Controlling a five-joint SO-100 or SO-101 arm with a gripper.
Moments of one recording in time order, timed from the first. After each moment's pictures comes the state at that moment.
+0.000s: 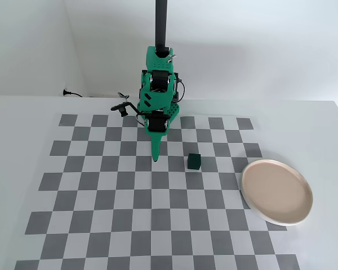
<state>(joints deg) 1.9 190.5 178.2 53.6 -0.5</state>
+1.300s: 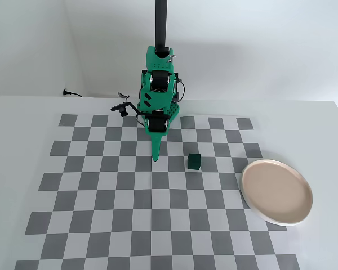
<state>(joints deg) 1.6 190.5 178.2 53.6 -1.0</state>
